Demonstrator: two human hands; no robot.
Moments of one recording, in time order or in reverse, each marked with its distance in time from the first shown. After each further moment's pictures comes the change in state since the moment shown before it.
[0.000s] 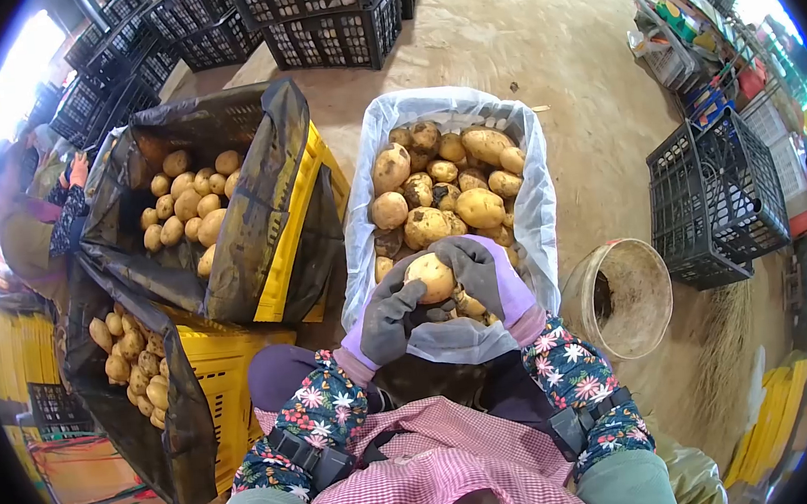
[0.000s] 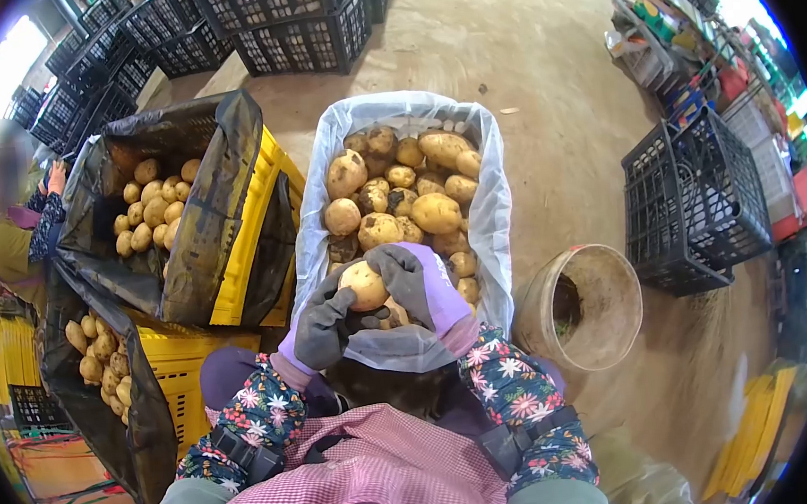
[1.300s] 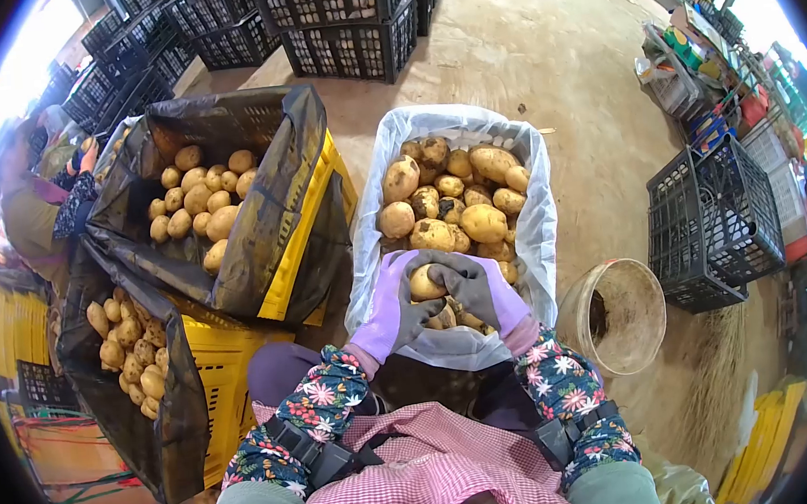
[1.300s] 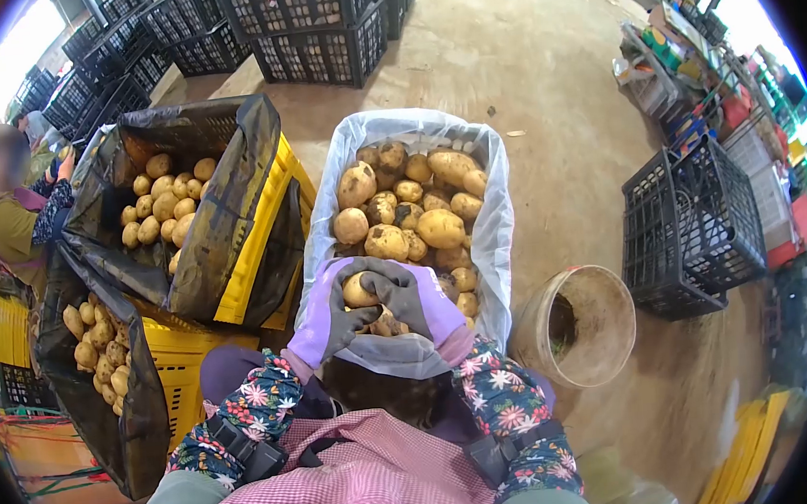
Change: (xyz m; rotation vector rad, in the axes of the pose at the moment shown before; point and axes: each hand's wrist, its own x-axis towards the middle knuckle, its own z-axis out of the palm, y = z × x) left_hand 0.012 0.007 -0.002 1.163 0.226 0.397; right_hand -0.008 -0.021 0.006 0.114 -0.189 -0.091
